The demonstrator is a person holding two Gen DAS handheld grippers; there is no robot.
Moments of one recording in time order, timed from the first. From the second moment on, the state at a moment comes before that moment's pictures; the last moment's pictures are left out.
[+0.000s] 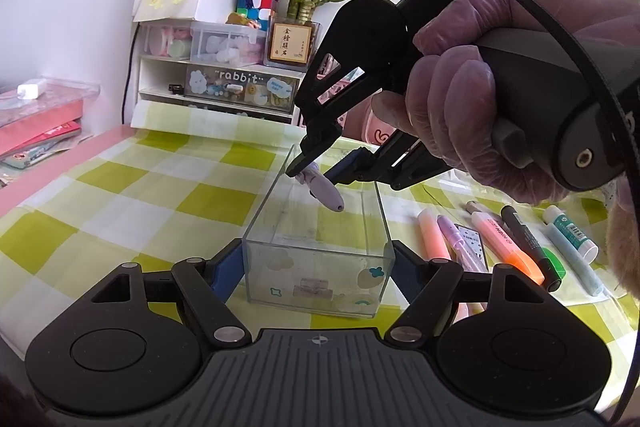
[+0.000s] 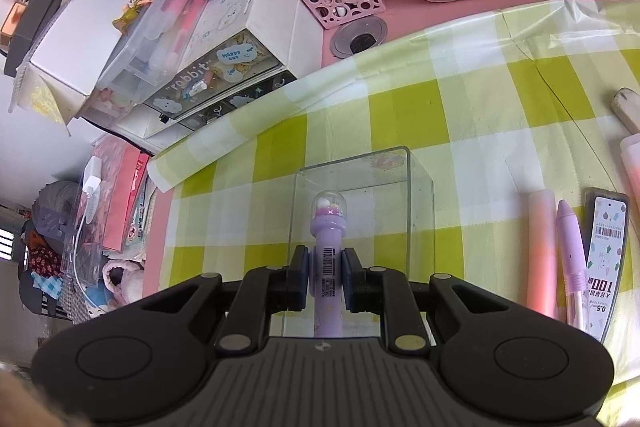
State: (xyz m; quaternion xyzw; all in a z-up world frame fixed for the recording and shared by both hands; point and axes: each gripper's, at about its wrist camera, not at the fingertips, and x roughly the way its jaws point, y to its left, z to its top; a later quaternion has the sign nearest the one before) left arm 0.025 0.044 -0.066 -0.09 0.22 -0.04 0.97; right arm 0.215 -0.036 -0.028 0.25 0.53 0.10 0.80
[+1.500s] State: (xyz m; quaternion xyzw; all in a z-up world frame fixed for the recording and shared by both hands) left arm 0.034 0.040 -0.069 -0.05 0.22 -0.04 0.97; right arm 0.075 -0.114 -0.015 0.14 0.33 0.13 0.92
